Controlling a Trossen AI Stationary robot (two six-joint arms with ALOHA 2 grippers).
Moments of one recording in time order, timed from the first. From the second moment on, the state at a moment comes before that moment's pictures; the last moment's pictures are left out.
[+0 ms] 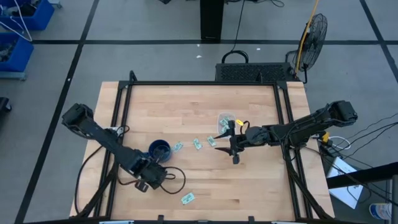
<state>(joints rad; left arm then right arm) -0.61 1.53 1.09 -0.89 -0.14 -0.09 0.20 1.30 0.59 0.40 0.18 -0.30</state>
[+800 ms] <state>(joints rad) 0.17 1.77 1.24 -0.04 -0.04 0.59 0.27 0.94 0.59 -0.33 0.42 0.16</state>
